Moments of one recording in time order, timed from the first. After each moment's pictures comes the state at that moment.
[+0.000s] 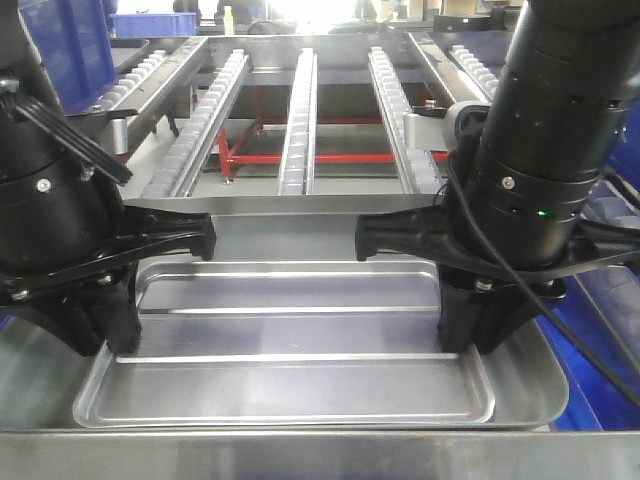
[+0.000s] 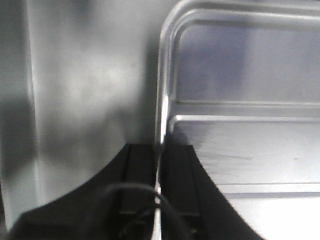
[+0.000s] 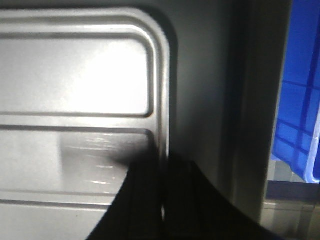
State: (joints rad) left arm -0.66 1.61 -0.89 0.16 0.58 -0.72; right arm 0.59 1.66 -0.93 -0.13 0.58 0.74
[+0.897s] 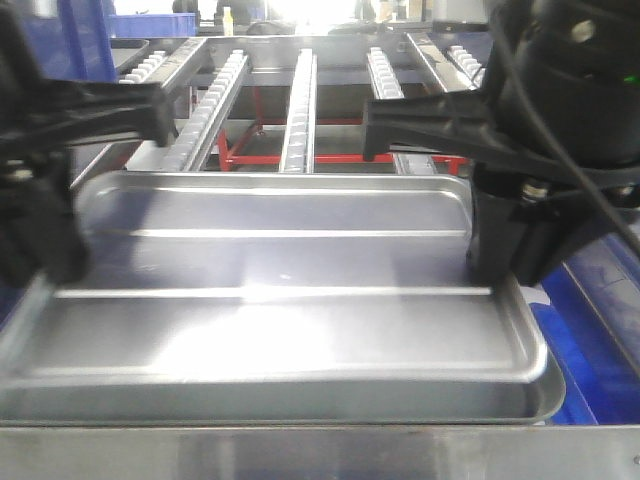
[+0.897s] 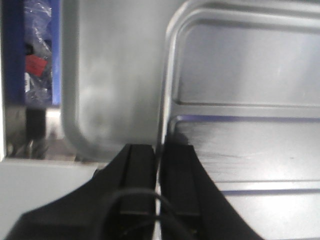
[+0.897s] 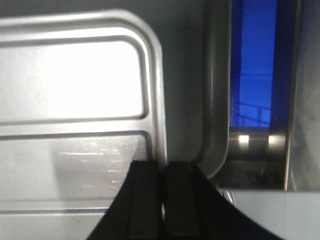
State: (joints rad) left arm -0.87 1.27 -0.87 0.28 0.86 -0.98; right arm 0.83 1.37 -0.92 -0.32 0.83 1.08
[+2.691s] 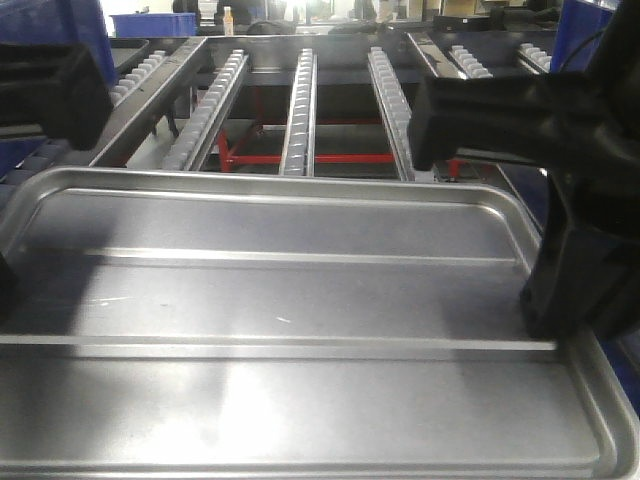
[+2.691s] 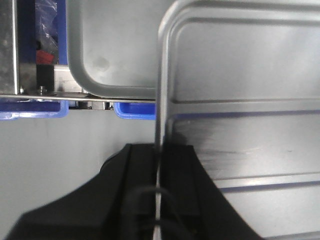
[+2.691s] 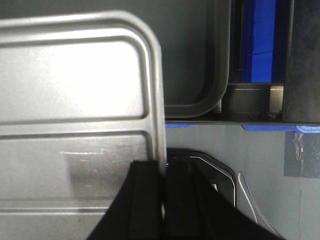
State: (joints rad) left arm -1.17 1.15 -0.83 0.41 1.03 -1.26; right arm 0.99 1.19 -0.79 -0.35 0.87 1.25
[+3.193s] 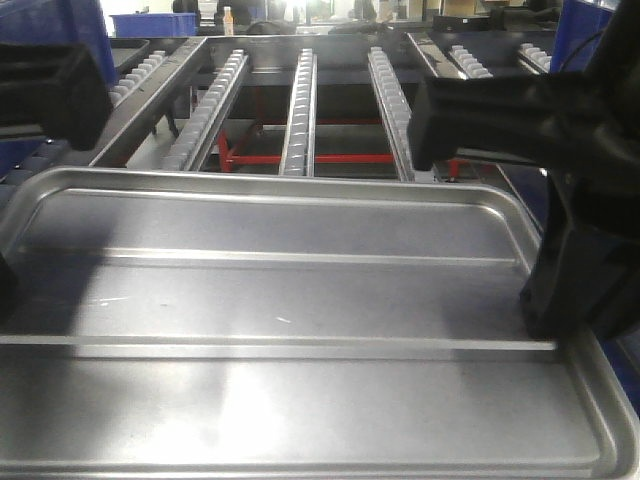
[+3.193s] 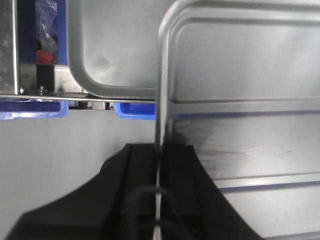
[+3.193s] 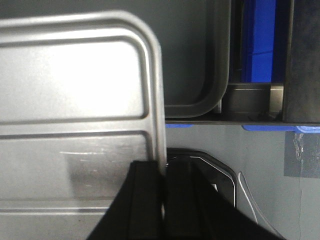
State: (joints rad) left arm -1.17 1.15 -0.83 0.41 1.03 -1.26; right arm 0.99 1.19 -0.79 -0.35 0.87 1.26
